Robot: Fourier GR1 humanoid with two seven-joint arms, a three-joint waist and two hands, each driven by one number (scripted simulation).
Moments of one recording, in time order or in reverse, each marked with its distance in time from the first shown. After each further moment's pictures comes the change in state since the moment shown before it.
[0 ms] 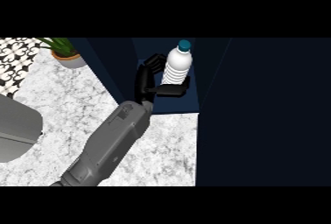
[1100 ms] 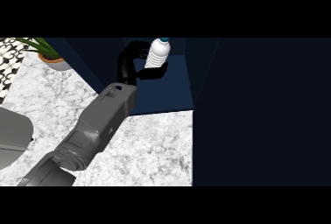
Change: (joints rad) left arm -0.268 0.047 0.117 0.551 -0.055 0.095 -0.125; right arm -0.005 0.002 -0.055 0.017 -0.043 0.075 -0.035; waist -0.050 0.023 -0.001
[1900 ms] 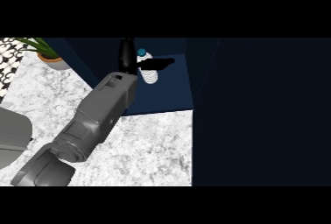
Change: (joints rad) left arm -0.091 0.011 0.030 0.038 -0.015 -0.069 -0.092; right arm -0.002 -0.002 0.007 0.004 -0.010 0.039 0.000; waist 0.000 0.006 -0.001
